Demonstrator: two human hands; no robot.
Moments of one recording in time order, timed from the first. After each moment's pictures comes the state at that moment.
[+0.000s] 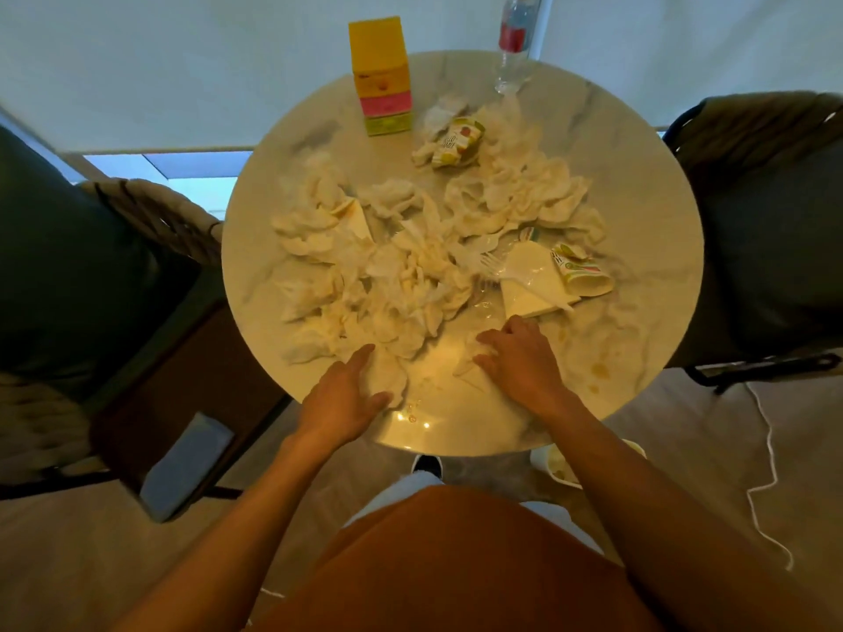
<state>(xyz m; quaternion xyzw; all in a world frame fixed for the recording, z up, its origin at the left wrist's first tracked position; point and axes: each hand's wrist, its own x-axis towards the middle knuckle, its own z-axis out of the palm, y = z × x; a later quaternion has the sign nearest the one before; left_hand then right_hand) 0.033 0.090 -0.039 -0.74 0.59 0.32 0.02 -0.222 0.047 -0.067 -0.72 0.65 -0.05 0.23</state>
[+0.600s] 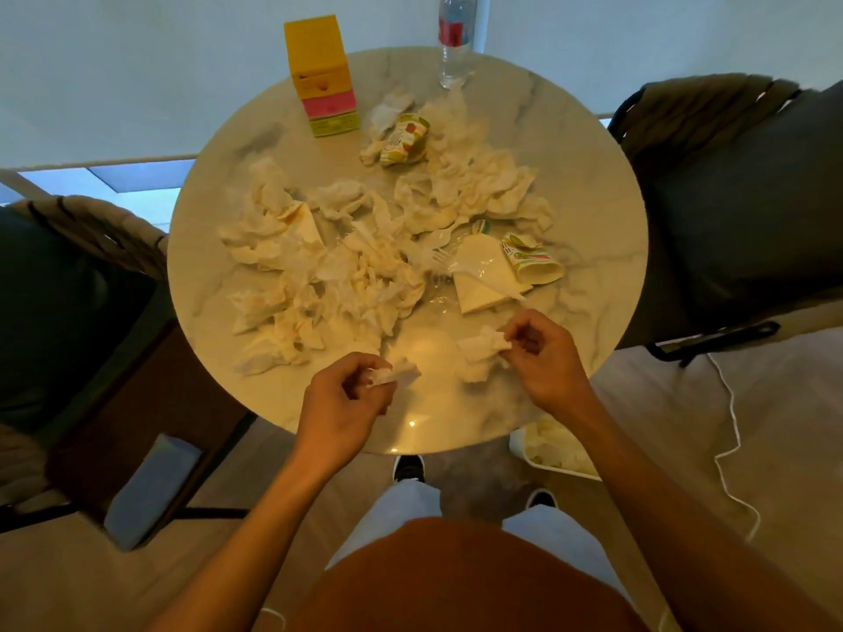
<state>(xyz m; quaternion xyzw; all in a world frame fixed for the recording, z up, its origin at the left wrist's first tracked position) -0.037 0.110 0.016 -0.66 0.49 0.48 -0.30 -0.281 0.082 -0.016 -0.50 0.63 -0.39 0.45</state>
